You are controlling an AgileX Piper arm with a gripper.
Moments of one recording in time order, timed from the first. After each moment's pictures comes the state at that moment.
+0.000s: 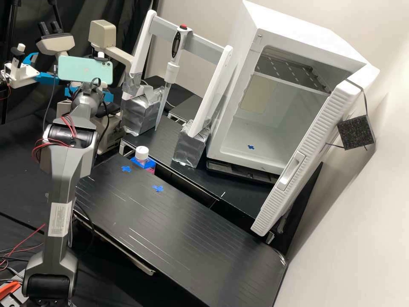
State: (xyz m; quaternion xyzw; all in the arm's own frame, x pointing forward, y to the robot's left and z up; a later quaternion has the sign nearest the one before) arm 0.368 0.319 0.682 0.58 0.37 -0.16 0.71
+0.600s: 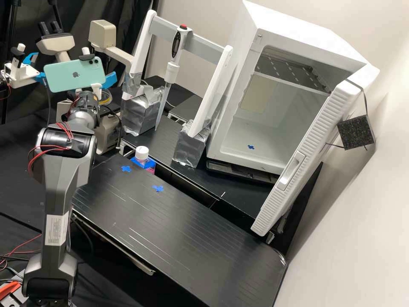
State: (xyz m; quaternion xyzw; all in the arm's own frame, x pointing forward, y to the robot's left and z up) arm 0.336 0.293 0.698 0.54 0.39 0.05 0.75
